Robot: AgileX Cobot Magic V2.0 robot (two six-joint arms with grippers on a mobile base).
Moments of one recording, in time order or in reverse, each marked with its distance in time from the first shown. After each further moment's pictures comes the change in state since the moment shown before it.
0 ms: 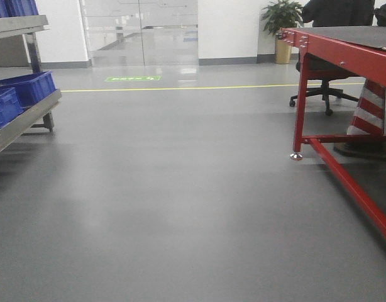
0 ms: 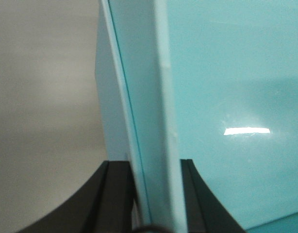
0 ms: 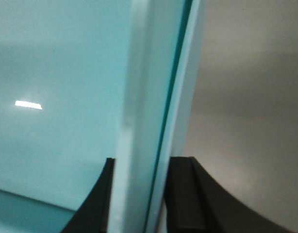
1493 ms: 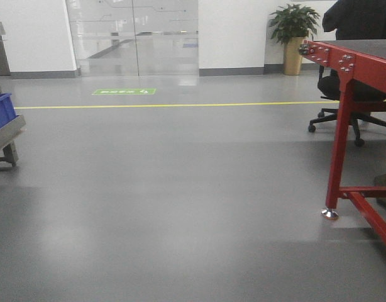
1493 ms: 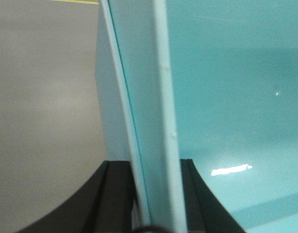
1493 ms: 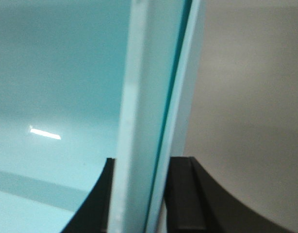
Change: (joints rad) left arm 0.000 0.000 0.000 0.000 -0.003 0.002; right arm 0.000 0.000 0.000 0.000 0.000 0.000
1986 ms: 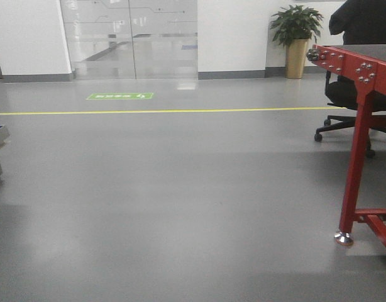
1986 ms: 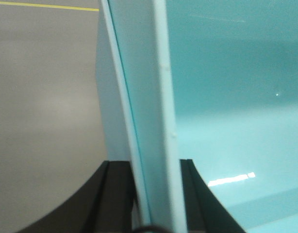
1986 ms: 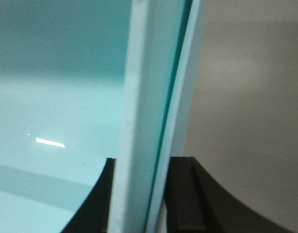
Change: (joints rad) left arm 0.000 0.000 0.000 0.000 0.000 0.000; right arm 0.000 0.000 0.000 0.000 0.000 0.000
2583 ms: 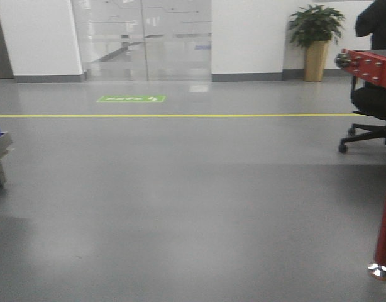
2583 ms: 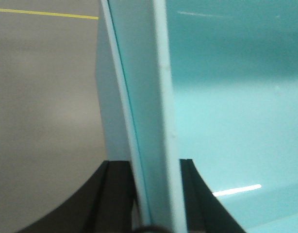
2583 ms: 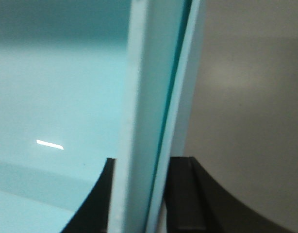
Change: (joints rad) left arm 0.000 0.000 0.000 0.002 -0.004 0.000; right arm 0.000 0.000 0.000 0.000 0.000 0.000
